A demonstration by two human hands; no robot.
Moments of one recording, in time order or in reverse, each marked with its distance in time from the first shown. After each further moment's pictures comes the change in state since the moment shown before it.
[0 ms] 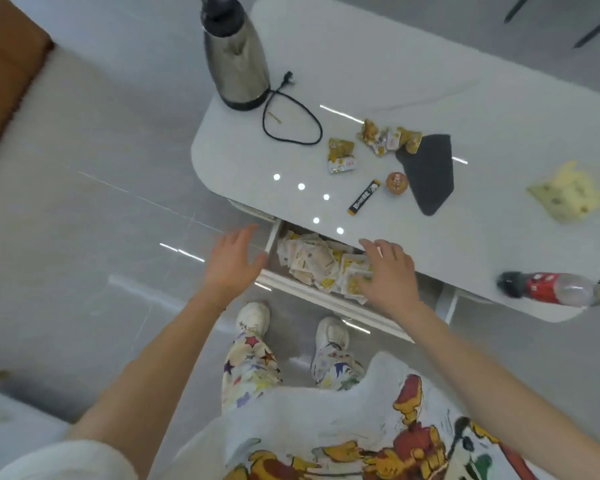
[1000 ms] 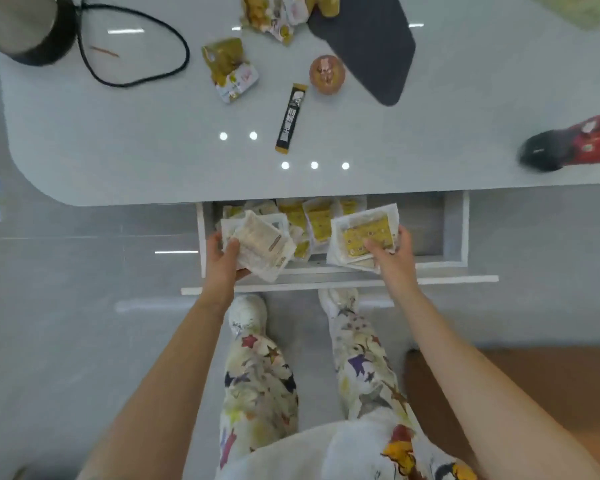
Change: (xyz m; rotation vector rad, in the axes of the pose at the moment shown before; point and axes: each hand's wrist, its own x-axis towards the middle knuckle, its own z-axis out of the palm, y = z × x) left_hand 0.088 -0.008 0.207 -0.846 -0.213 -0.460; right_hand 0.021 0.111 0.198 1.483 0.270 0.854
